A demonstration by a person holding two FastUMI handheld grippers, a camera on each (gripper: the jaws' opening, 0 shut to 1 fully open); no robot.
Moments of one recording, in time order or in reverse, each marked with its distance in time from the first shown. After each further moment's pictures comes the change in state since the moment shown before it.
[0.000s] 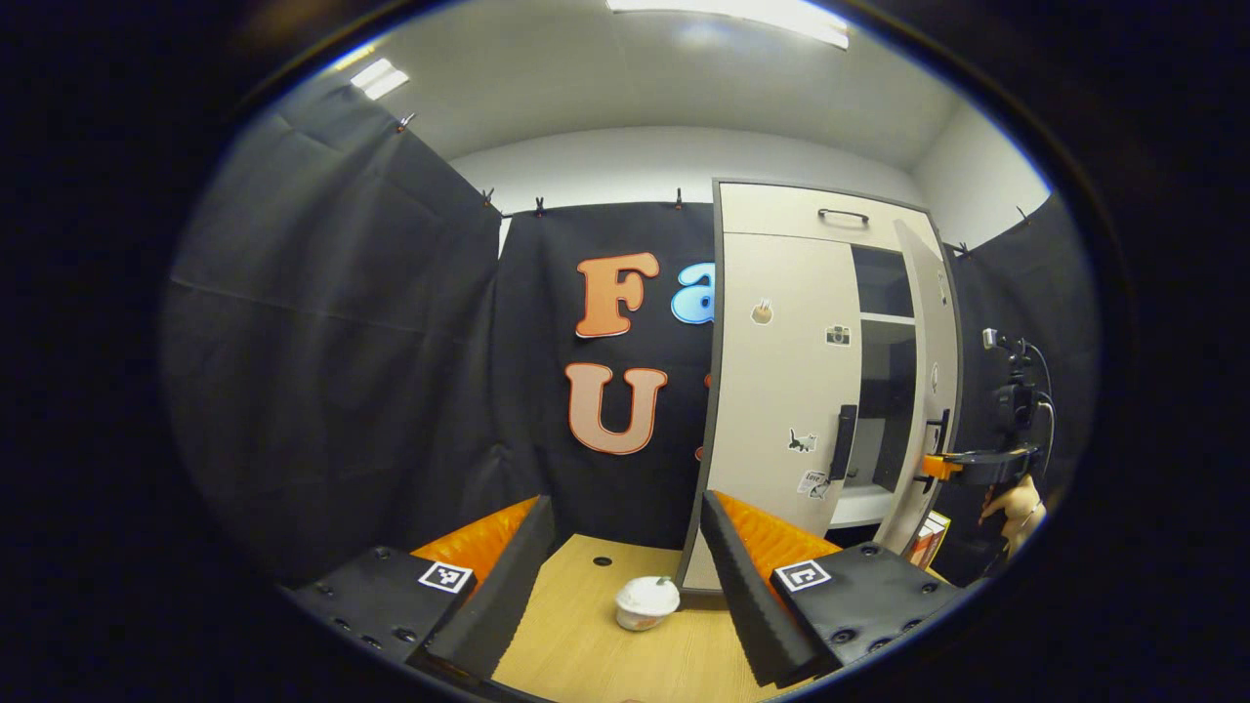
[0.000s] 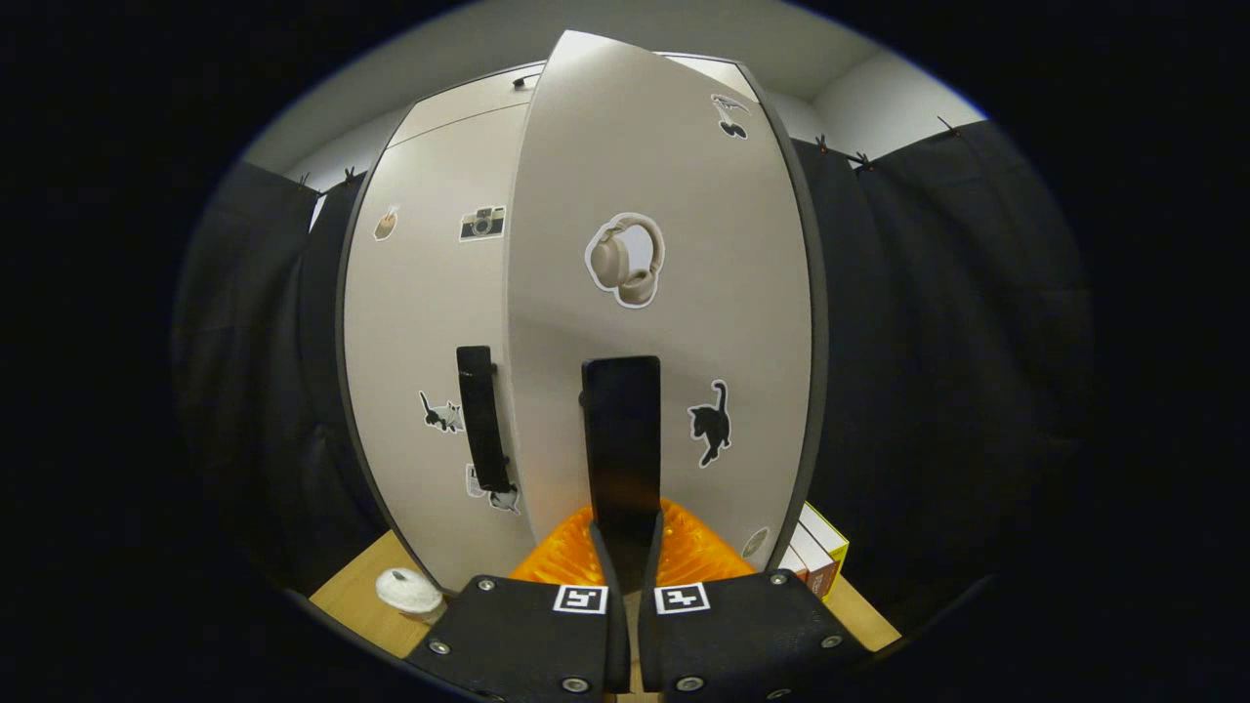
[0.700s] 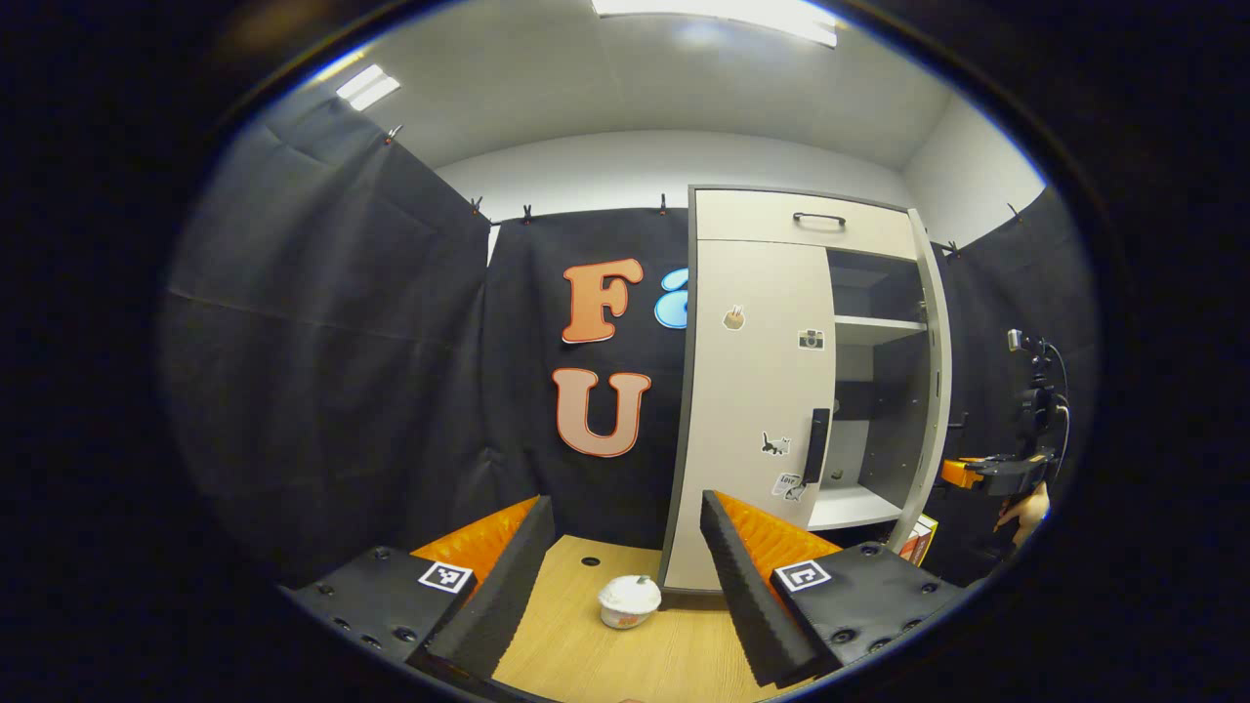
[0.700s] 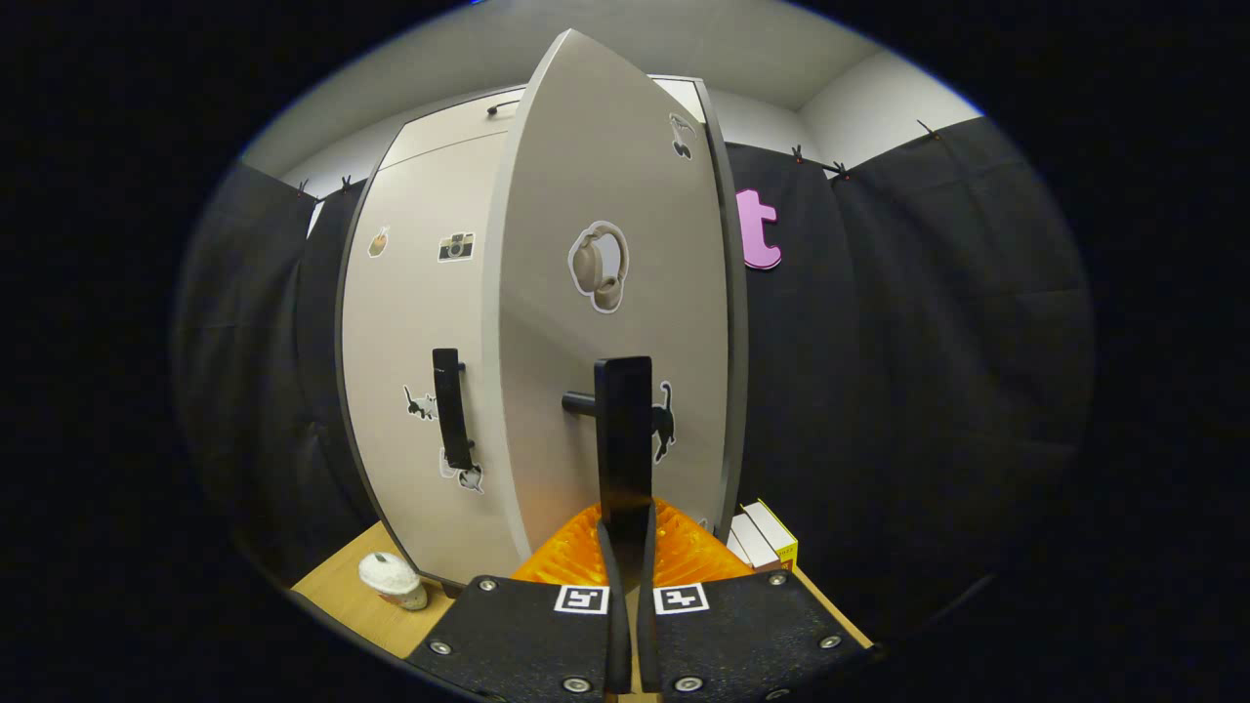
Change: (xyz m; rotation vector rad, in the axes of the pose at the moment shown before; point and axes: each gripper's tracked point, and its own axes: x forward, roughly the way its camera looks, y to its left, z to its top) left arm -0.017 -0.041 0.008 0.017 -0.008 -0.014; right arm -0.019 -0.032 0.002 -0.002 -0.031 -0.033
